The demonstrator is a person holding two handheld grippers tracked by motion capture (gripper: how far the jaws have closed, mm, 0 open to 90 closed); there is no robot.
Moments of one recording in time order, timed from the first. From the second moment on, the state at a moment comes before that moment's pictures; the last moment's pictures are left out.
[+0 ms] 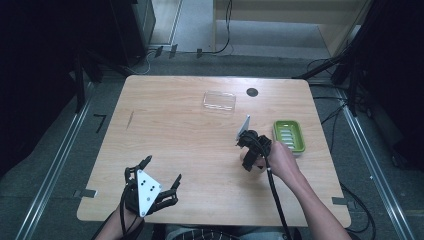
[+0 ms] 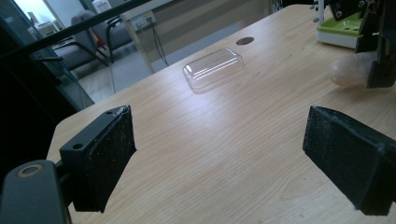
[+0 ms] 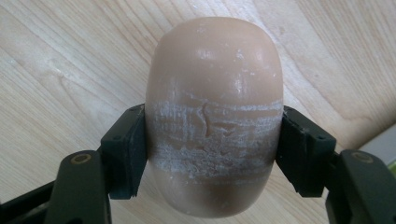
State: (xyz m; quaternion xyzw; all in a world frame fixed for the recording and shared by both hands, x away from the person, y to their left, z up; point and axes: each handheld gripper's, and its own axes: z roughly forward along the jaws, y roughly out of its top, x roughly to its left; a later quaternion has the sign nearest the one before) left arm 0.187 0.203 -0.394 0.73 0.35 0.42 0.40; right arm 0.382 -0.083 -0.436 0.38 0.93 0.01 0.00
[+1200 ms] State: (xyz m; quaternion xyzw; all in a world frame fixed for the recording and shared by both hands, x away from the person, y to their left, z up) left arm 0.187 0.203 -0.394 0.73 0.35 0.42 0.40; right arm 0.399 -0.137 -0.411 0.44 0.90 0.02 0.01
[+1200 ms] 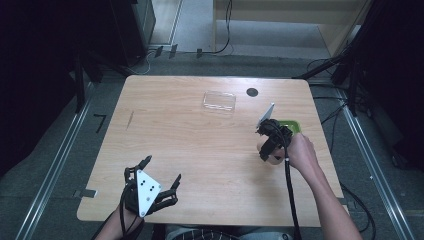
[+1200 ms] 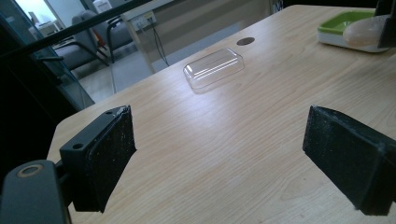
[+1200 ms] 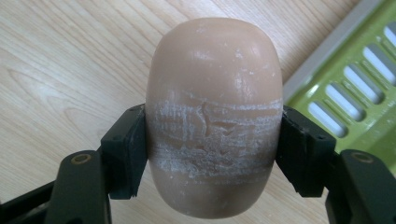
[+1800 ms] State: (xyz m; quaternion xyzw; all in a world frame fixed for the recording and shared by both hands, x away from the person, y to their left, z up) left arm 0.187 0.202 -0.394 0.73 0.35 0.42 0.40; right arm 0.412 -0.164 -0.406 0.48 0.88 0.04 0.02
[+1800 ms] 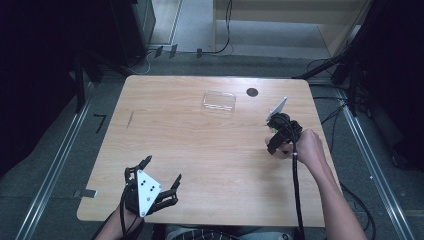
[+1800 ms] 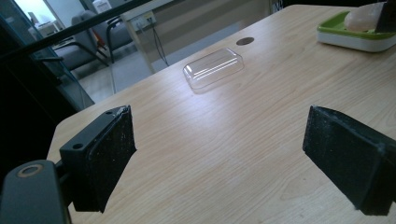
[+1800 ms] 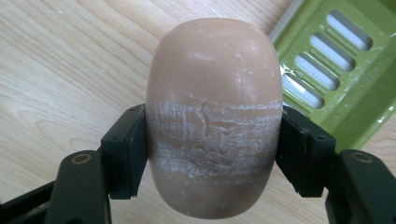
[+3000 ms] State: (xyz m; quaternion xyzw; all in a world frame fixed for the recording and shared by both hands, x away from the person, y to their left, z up) left arm 0.189 0.201 -0.394 0.74 0.35 0.42 0.40; right arm 0.452 -0.200 -0.419 0.56 0.83 0.05 0.03
